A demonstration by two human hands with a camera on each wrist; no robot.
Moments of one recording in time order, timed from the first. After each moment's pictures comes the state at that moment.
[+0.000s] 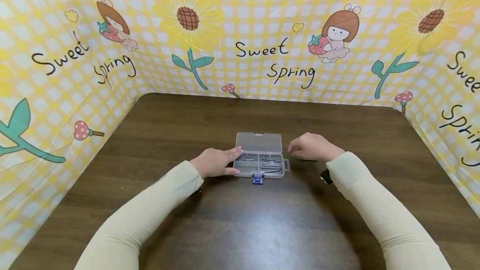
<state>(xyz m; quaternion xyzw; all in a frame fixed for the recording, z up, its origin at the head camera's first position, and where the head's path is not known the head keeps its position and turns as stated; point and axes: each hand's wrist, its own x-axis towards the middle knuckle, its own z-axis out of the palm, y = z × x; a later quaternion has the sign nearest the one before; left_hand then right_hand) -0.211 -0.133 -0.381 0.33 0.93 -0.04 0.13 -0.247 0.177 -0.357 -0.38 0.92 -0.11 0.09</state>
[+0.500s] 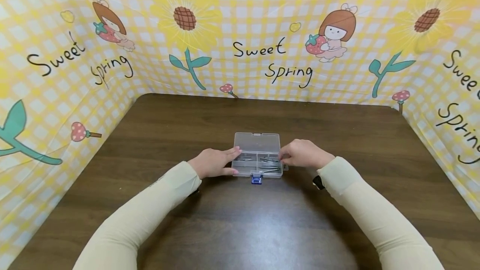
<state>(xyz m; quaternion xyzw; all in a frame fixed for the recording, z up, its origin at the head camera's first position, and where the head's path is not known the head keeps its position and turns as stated) -0.212 -0.135 -0.382 0.34 0.93 -0.03 0.13 -0.231 0.156 -0.362 -0.41 0.90 -0.12 0.09</state>
